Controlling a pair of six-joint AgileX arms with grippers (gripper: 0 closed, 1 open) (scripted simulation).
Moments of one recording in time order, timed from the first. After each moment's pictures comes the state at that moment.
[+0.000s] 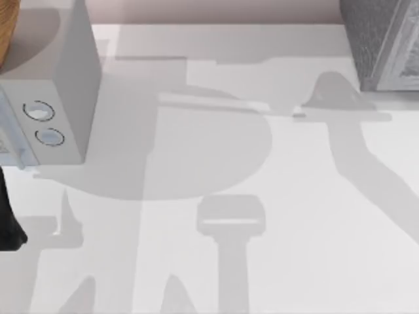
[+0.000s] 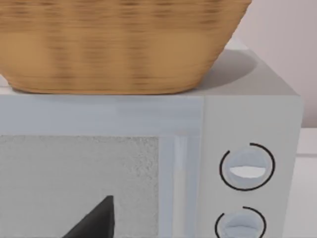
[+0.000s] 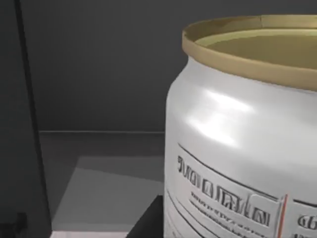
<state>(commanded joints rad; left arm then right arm) 0.00 0.00 0.00 0.00 0.00 0.00 0.71 1.26 2.01 -0.76 0.73 0.02</state>
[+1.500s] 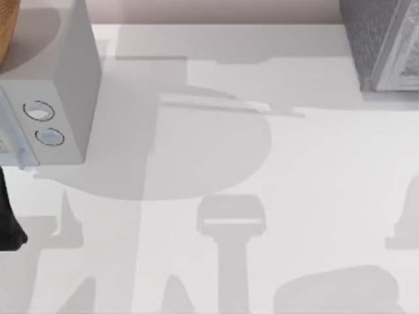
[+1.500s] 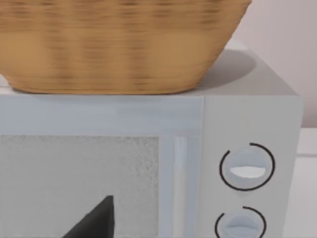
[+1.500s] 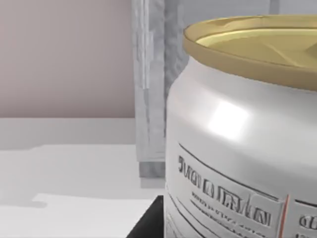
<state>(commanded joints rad) 0.00 0.00 0.00 0.00 0.00 0.00 0.00 0.00 0.01 0.00 0.00 0.00</state>
